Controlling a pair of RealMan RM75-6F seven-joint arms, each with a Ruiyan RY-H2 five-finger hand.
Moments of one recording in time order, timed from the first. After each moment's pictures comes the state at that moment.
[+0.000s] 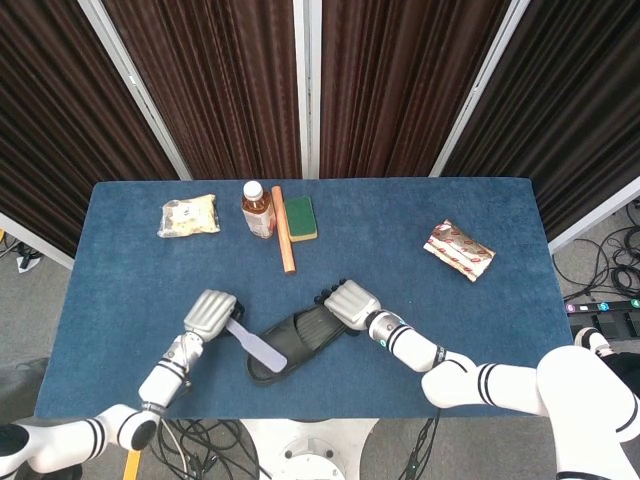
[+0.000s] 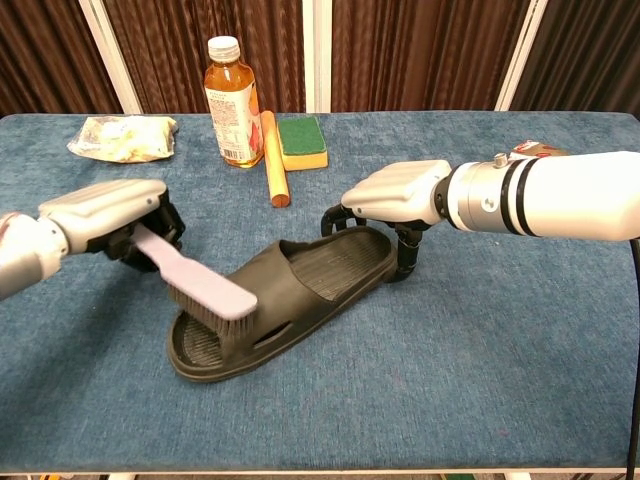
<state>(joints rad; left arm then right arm) -0.60 -1.73 -0.11 -1.24 1.28 0.97 0.11 1.07 -1.62 0.04 -1.34 -1.02 0.59 -0.44</state>
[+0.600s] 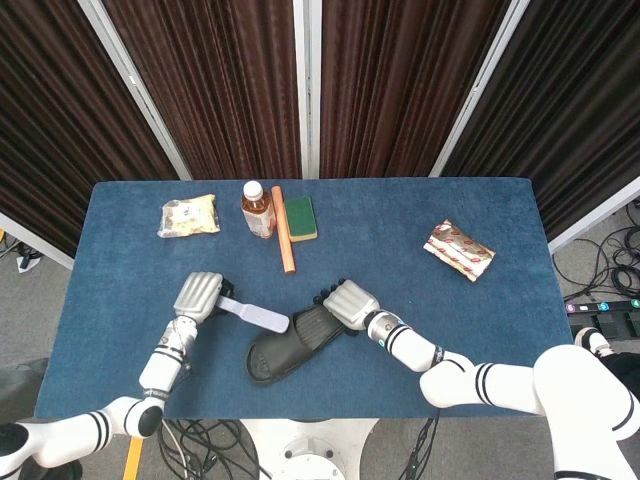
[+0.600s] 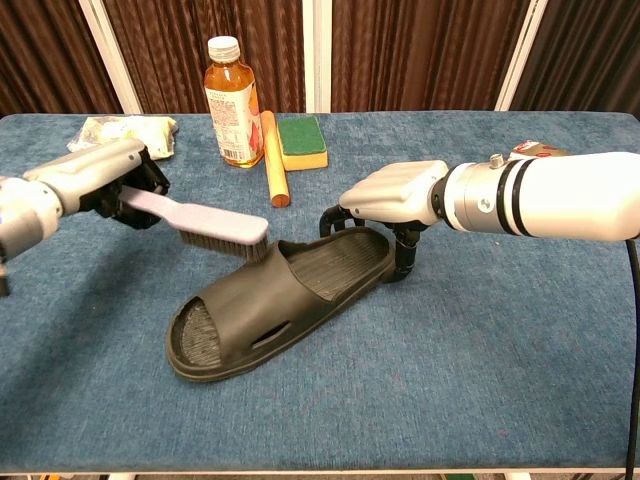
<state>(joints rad) -0.58 -1.71 -0.17 -1.27 1.22 1.01 0.09 1.09 -1.63 0.03 -1.33 -1.01 0.59 -0.44</state>
